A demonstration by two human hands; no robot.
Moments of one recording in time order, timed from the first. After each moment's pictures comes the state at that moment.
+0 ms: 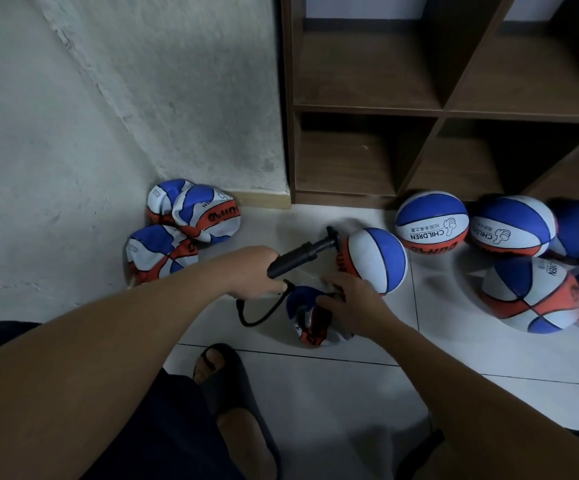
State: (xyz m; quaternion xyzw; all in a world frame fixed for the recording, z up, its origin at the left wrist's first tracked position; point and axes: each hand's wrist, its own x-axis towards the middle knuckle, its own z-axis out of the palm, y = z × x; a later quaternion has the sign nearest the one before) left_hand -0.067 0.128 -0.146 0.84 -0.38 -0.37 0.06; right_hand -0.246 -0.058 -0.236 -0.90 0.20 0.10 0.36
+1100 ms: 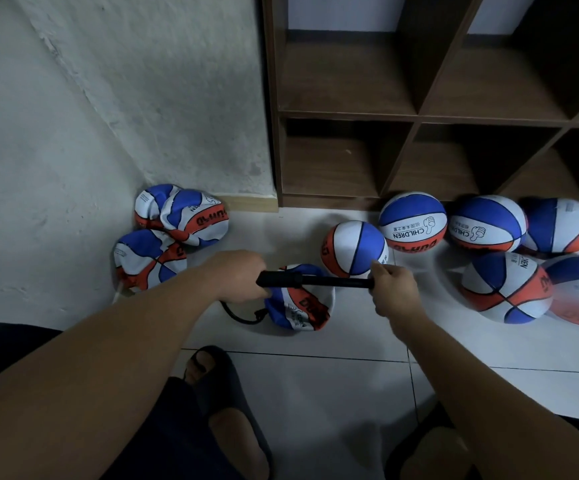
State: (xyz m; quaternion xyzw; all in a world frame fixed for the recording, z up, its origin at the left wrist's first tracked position) left_hand -0.075 0.130 -0.159 0.85 -0.43 -0.31 -0.01; right_hand -0.278 -0.092 -0.198 -0.68 0.50 -0.06 0.54
